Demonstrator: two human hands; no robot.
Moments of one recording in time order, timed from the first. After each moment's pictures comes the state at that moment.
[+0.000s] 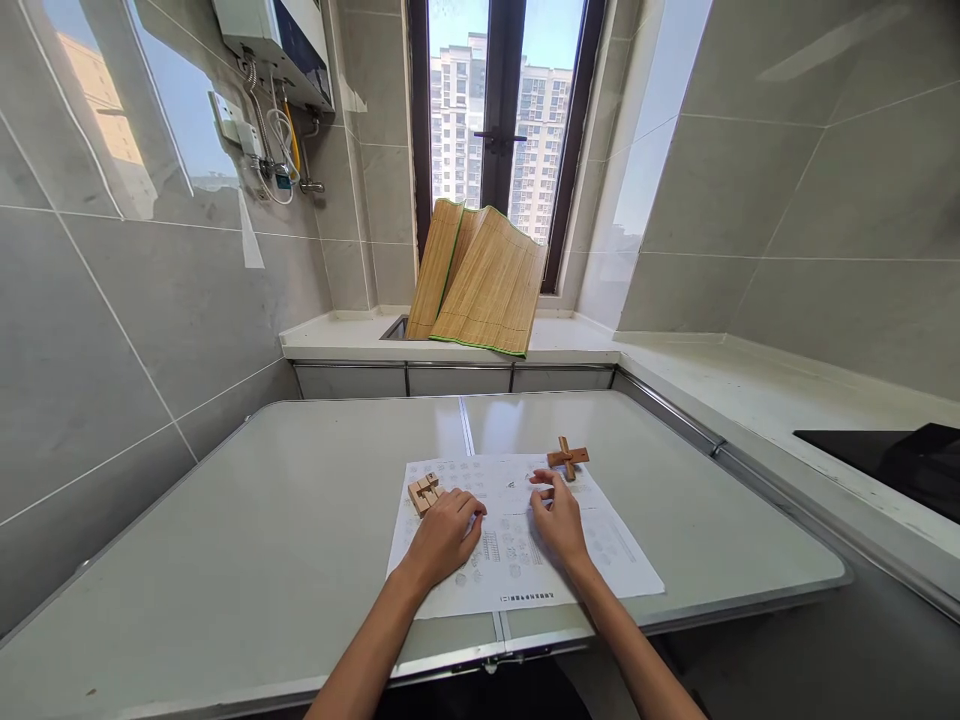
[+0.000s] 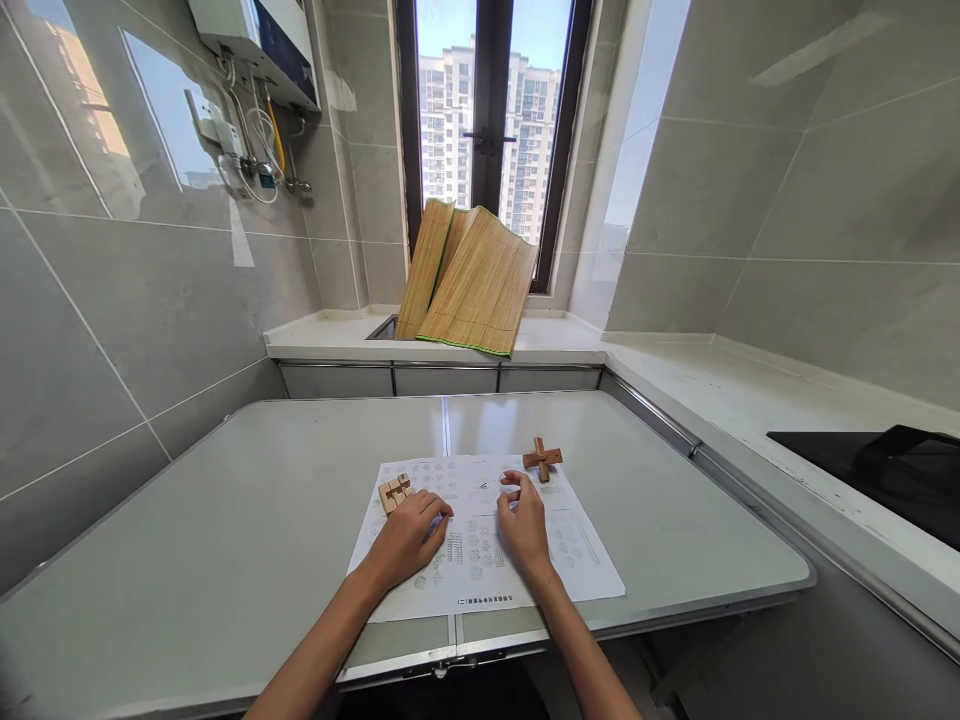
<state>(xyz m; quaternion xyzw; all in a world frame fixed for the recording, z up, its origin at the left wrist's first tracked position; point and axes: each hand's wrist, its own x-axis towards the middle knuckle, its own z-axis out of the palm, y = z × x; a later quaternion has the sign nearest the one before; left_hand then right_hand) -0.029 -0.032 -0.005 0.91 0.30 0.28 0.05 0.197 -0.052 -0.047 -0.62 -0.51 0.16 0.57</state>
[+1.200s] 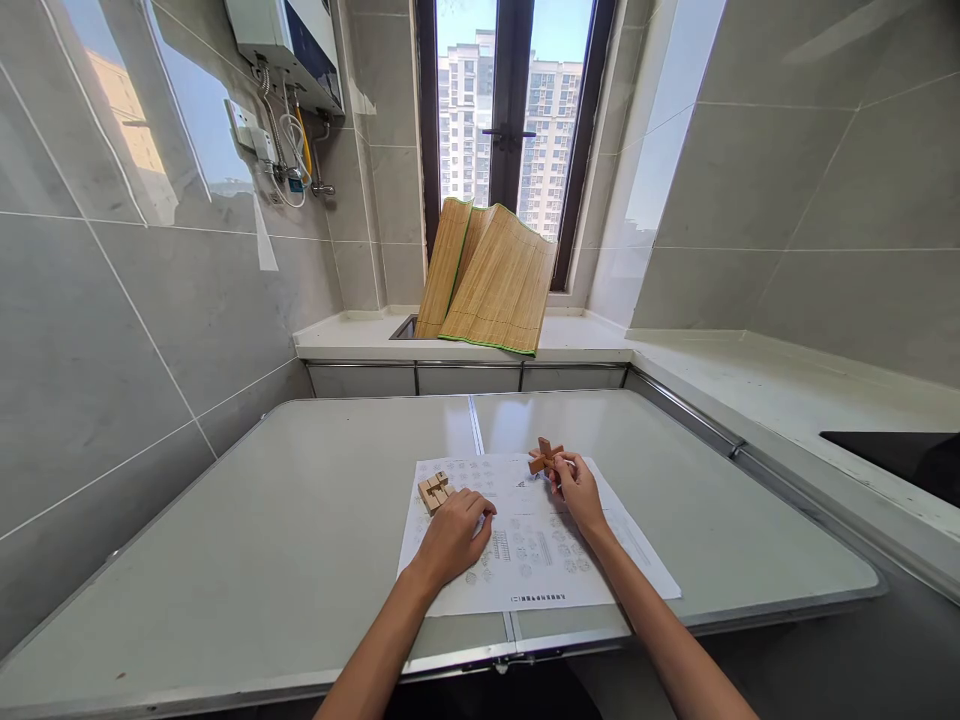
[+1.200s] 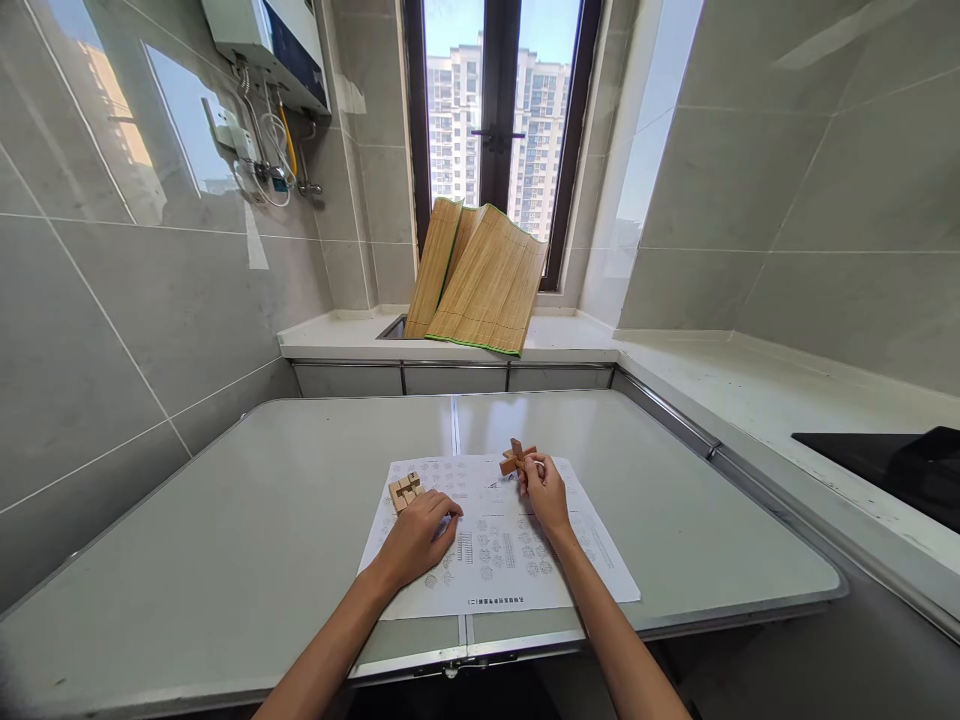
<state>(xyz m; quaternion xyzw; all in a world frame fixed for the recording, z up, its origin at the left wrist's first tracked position) -0.028 -0.036 -0.005 0.90 0.32 0.30 0.08 0.227 -0.024 -0.037 -0.55 -0.46 0.28 0.64</state>
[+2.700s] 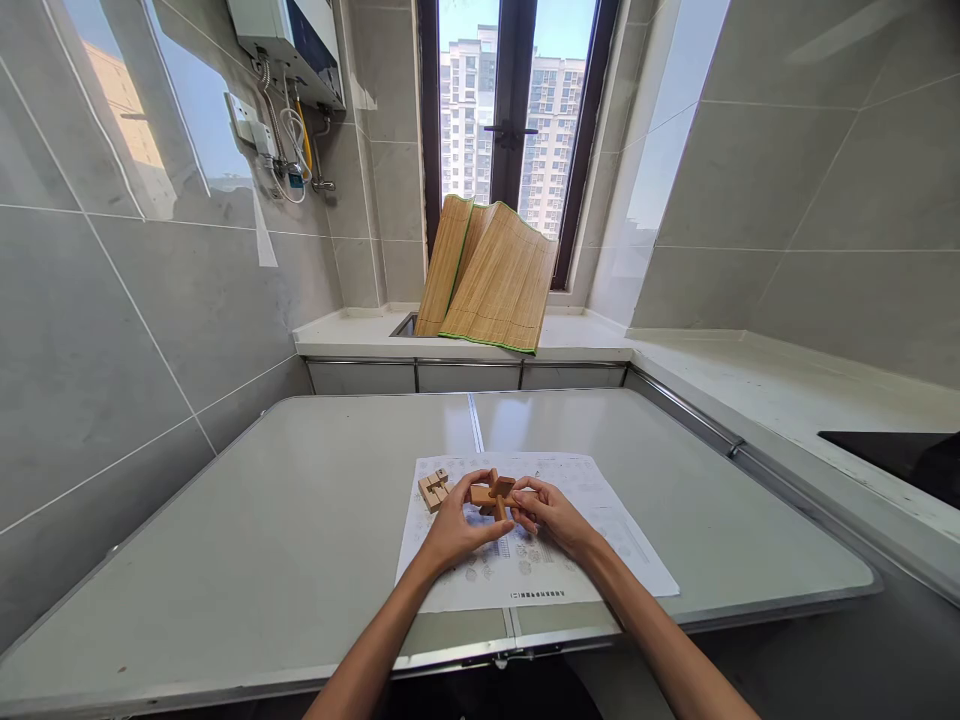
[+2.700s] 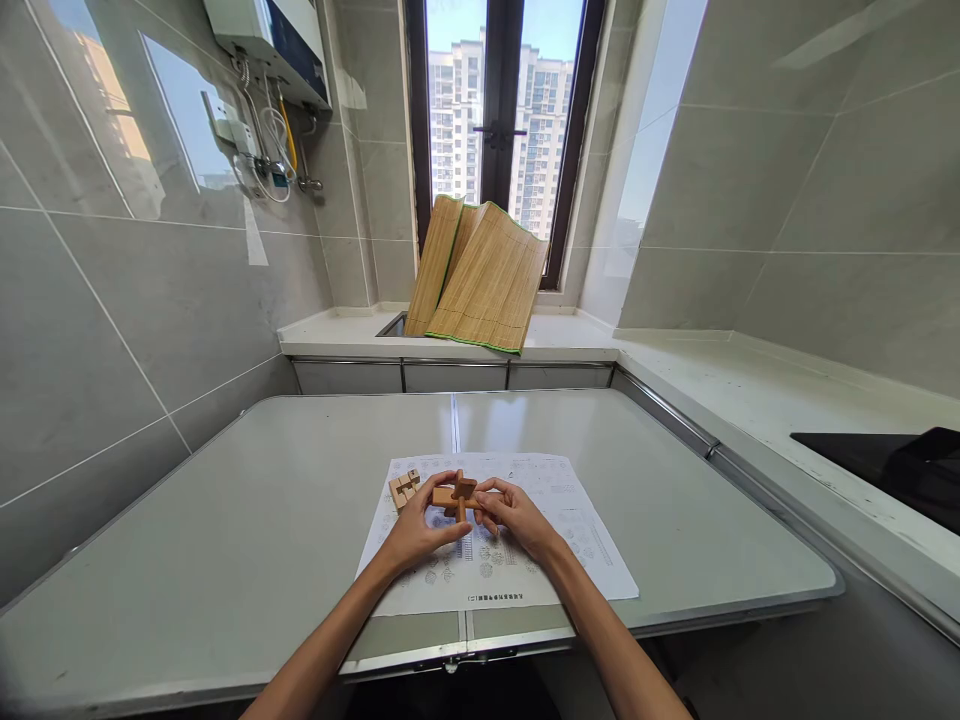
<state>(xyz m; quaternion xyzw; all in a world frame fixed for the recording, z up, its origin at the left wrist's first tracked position) -0.023 -0.039 0.005 0.74 0.37 0.39 0.40 0.189 -0.054 -0.019 -0.33 -0.55 0.58 0.50</state>
